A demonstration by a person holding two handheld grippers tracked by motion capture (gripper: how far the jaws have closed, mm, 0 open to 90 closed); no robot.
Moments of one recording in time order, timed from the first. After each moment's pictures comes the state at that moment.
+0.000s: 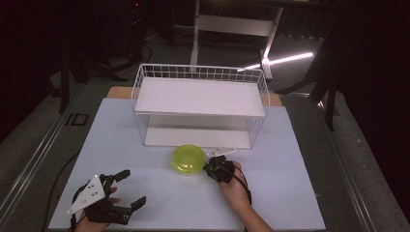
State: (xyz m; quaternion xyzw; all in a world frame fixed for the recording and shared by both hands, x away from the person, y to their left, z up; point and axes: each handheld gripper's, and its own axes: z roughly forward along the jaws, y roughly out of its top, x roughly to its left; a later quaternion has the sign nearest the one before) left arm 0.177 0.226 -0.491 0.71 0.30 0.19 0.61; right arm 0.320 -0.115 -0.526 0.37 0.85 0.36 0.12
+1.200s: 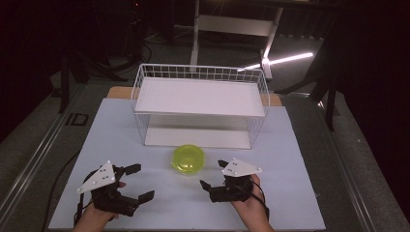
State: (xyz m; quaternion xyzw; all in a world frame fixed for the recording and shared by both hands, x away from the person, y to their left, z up) left arm 0.202 0.206 -0.459 0.75 0.29 0.11 0.59; right arm 0.246 -0.145 -0.460 0.28 0.82 0.46 0.16
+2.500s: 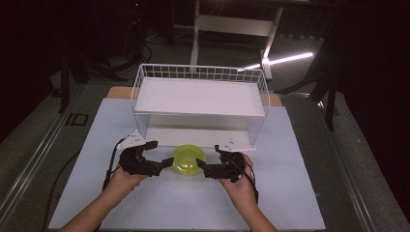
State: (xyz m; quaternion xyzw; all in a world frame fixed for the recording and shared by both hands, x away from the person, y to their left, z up) left arm 0.295 0.168 -0.463 0.76 0.38 0.09 0.52; right arm 0.299 -0.130 -0.461 0.36 0.79 0.48 0.13
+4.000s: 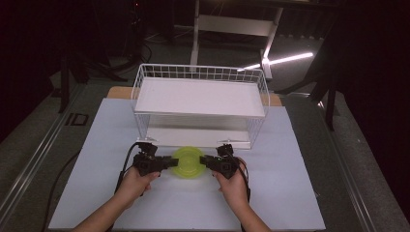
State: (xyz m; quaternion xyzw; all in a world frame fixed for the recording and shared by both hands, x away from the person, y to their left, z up) left arm 0.313 0.147 -0.498 0.76 0.48 -0.03 0.44; right arm 0.324 -0.122 -0.493 0.51 0.75 0.42 0.01
